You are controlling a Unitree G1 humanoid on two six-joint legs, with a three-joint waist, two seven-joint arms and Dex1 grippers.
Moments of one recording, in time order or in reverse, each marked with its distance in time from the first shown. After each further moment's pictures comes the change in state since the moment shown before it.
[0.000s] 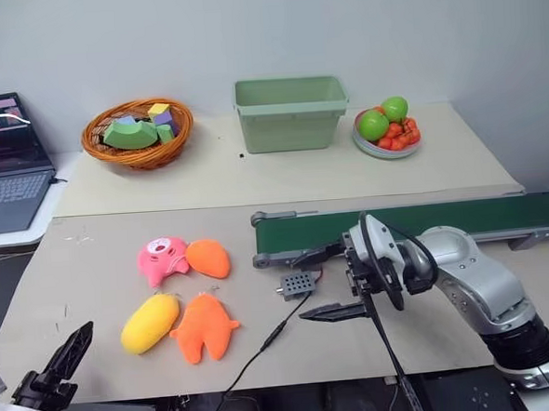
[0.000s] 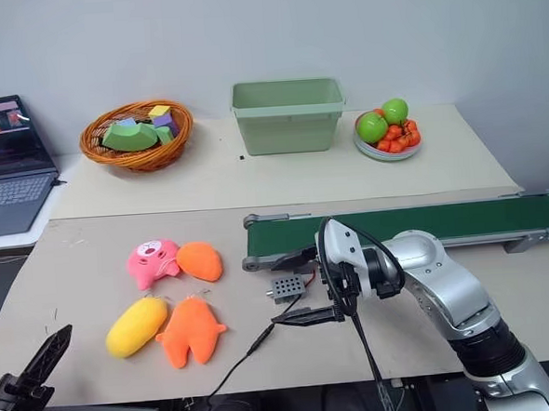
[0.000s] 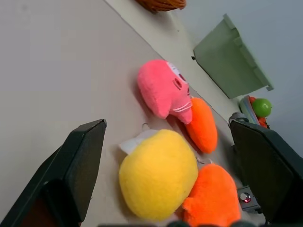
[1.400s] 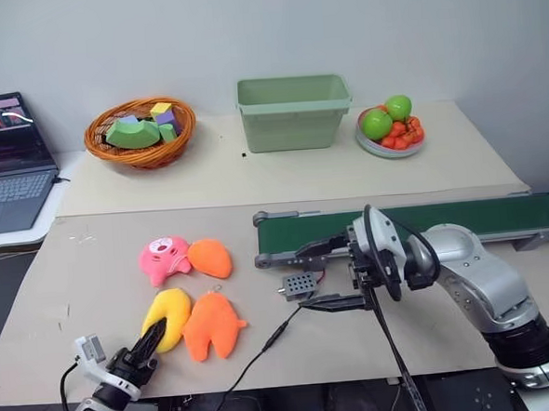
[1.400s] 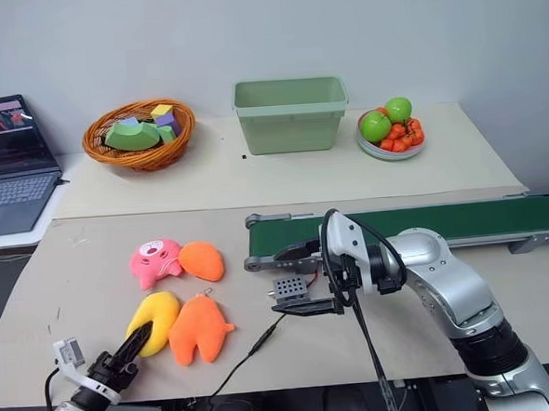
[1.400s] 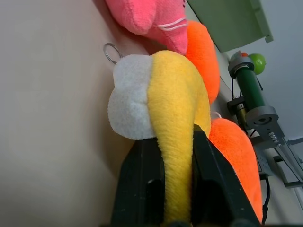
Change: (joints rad) left arm -0.173 -0.159 -0.270 -0.015 0.230 -0.103 0.057; right arm -0.002 0.003 -0.027 0.011 0.000 0.012 -0.040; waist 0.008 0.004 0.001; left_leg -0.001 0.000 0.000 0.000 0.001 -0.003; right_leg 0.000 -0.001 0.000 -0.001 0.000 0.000
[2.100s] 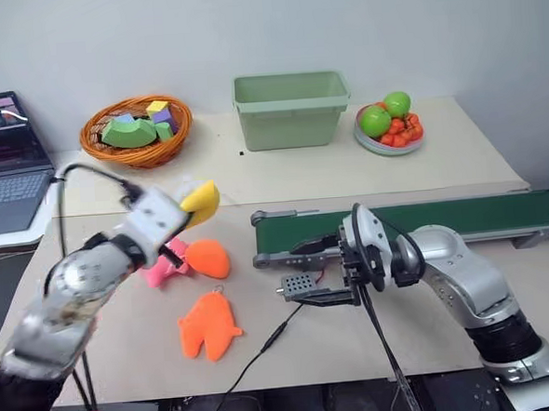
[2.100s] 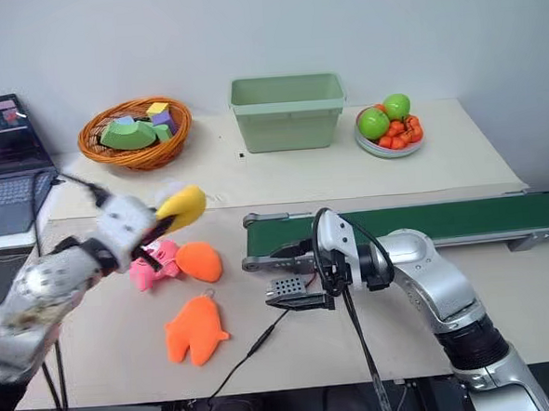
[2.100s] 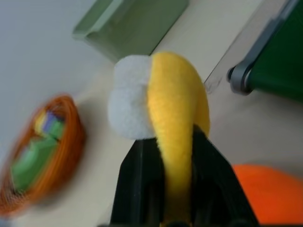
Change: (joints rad) left arm -0.721 0.674 -0.785 -0.142 1.012 -0.350 0.261; right arm -0.014 0.076 0.026 0.070 -0.050 -0.016 -0.023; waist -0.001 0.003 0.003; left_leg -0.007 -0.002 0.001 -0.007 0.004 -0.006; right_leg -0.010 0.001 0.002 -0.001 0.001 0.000
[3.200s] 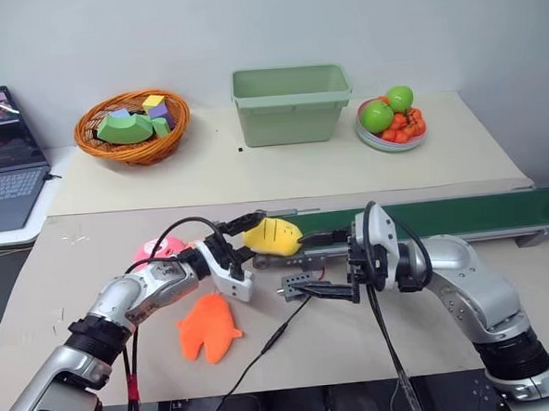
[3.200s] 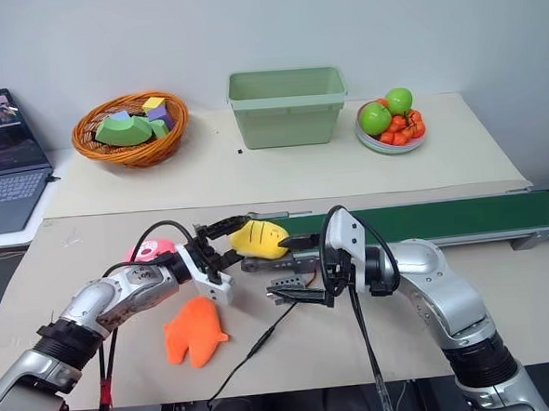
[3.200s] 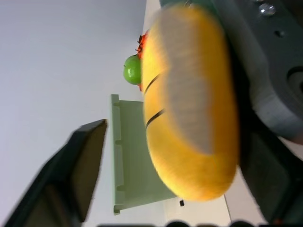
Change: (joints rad) left arm -0.128 -0.176 -0.176 0.505 0.771 -0.835 0.406; right arm 0.080 0.002 -0.065 -0.079 0.014 -0.002 -0.126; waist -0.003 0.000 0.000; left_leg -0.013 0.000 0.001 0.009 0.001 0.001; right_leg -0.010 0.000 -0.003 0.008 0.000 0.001
